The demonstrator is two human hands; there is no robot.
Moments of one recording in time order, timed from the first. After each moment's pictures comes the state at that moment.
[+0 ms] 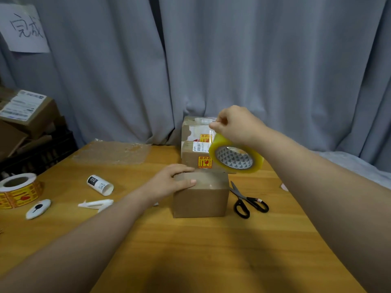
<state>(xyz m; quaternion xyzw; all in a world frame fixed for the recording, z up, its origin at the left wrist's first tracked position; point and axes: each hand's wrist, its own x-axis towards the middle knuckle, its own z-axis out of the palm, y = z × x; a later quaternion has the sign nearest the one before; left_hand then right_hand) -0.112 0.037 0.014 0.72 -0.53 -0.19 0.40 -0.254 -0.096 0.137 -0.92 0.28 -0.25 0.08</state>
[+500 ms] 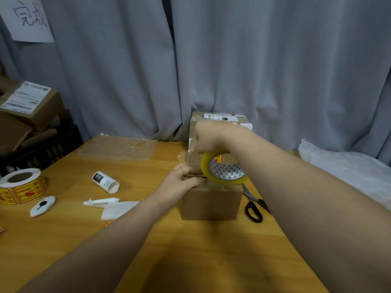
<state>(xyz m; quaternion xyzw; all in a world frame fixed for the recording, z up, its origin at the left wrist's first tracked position) -0.112 0.024 -0.008 0.65 -0.43 -0.25 0.57 -0.182 -0.069 0.127 -0.97 0.22 -0.01 -0.06</state>
